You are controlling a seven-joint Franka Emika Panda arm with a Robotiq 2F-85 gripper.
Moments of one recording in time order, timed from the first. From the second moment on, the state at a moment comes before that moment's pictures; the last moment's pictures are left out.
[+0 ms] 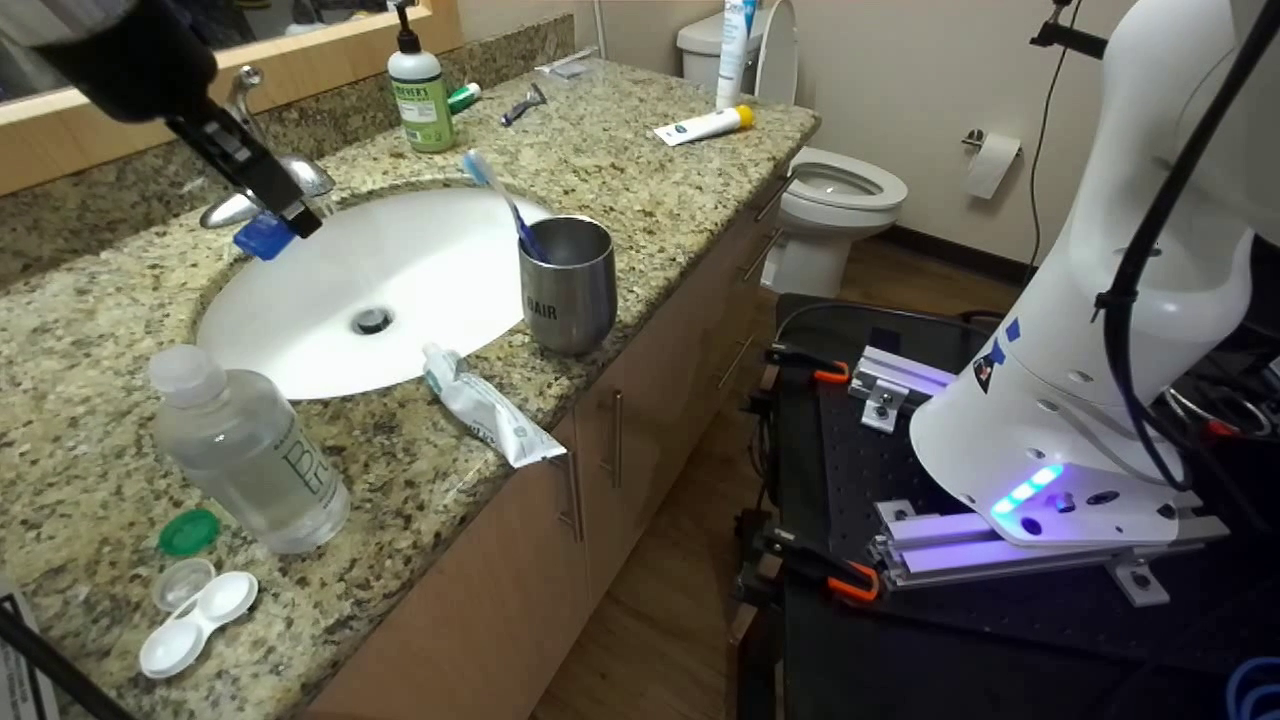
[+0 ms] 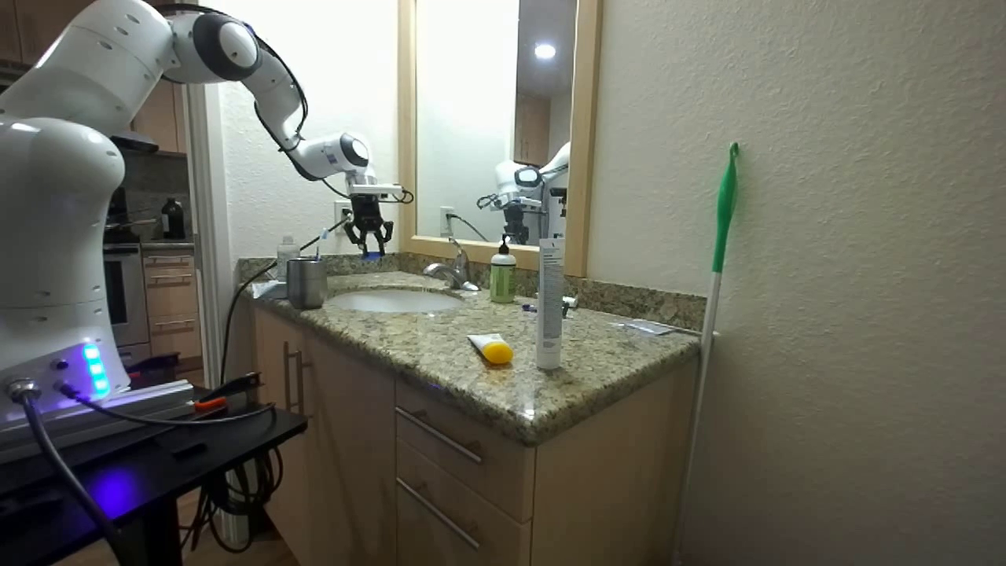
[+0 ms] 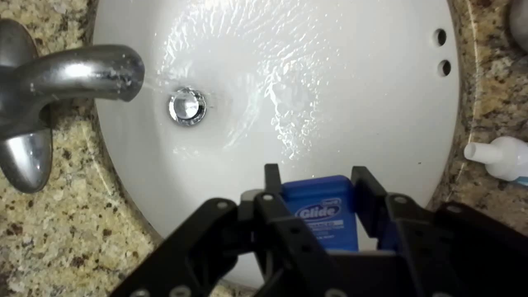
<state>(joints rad) 0.04 0.54 0.06 -1.55 -0.36 1.94 -0.82</state>
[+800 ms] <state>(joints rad) 0.04 0.81 0.18 -1.30 -0.15 2.07 -1.04</state>
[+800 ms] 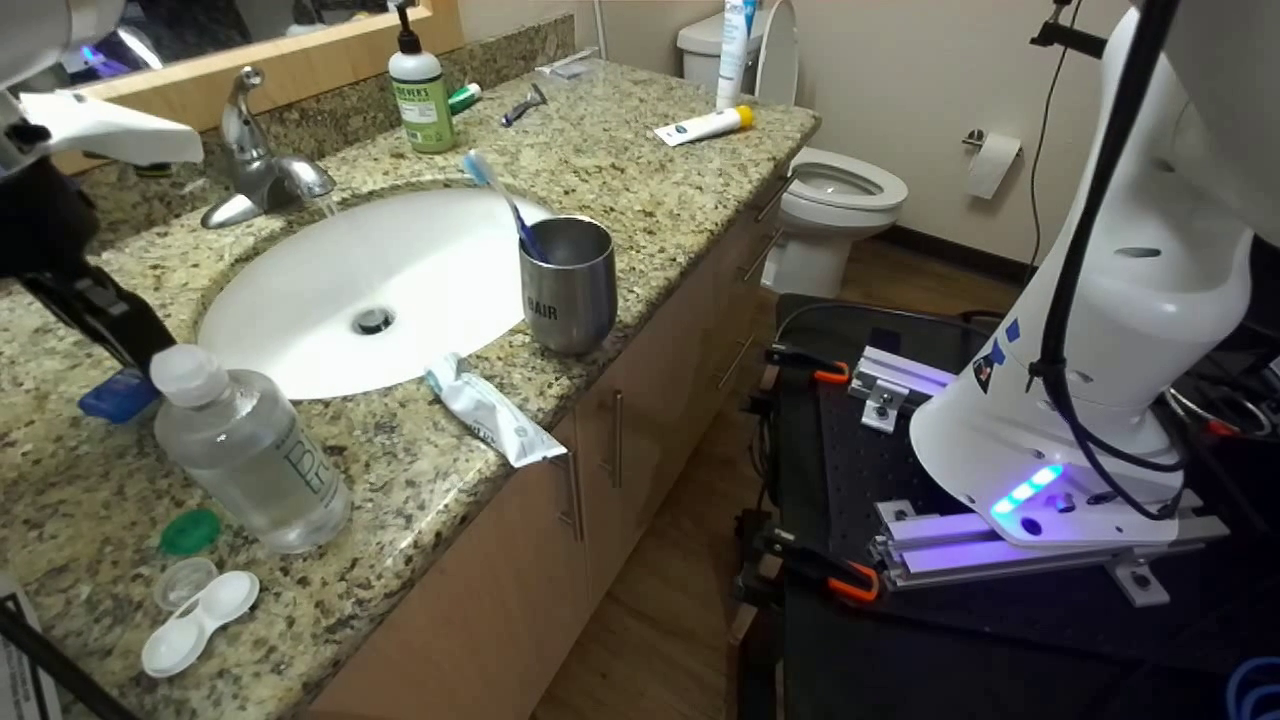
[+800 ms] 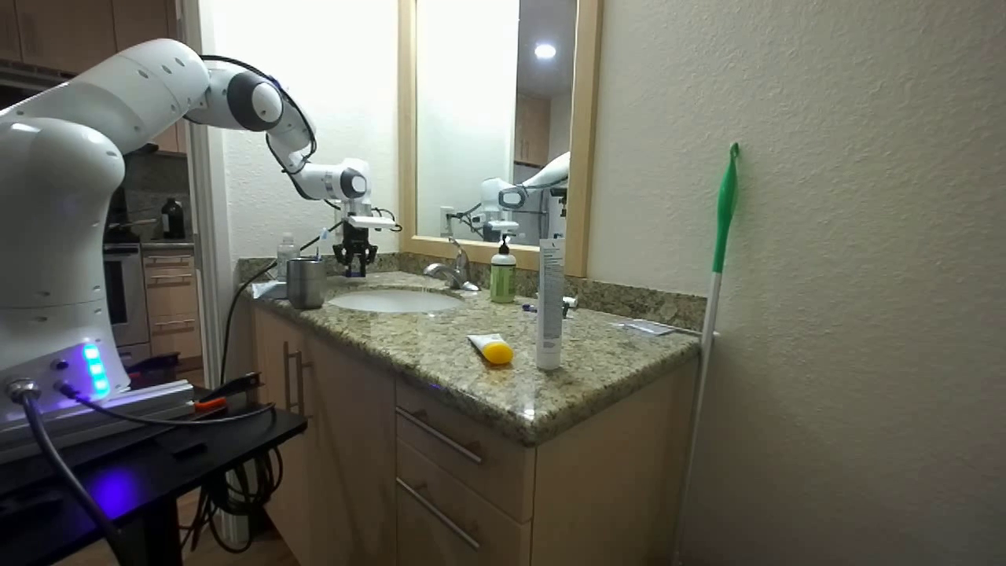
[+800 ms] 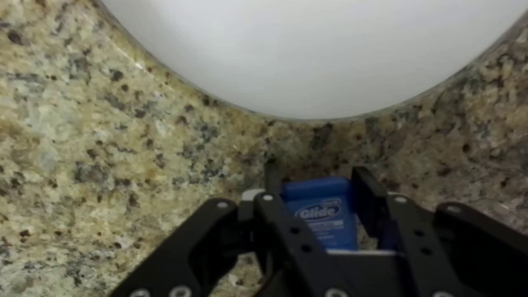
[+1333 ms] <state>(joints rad) 0.02 0.87 0.19 -1.22 -0.09 1.98 -1.15</state>
